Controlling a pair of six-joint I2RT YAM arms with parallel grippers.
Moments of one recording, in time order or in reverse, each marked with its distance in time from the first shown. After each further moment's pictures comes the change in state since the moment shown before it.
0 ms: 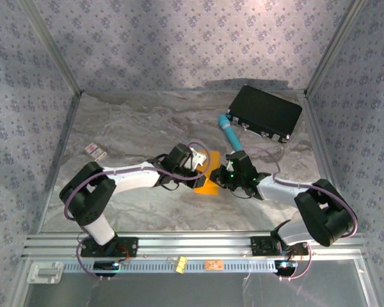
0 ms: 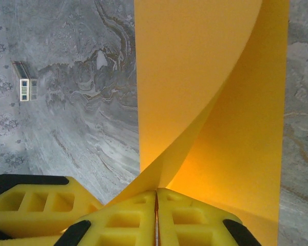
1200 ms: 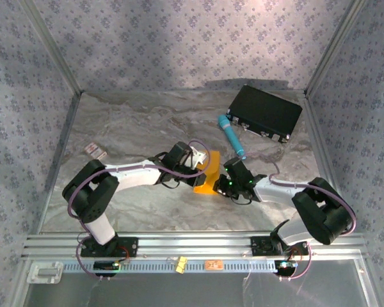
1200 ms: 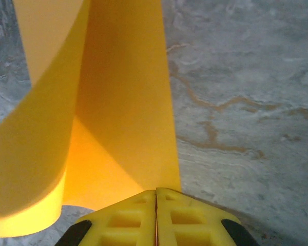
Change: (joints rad) left arm 0.017 0.028 0.020 0.003 0.037 -0.008; right arm 0.068 0.021 0.001 -0.202 0.140 -0.005
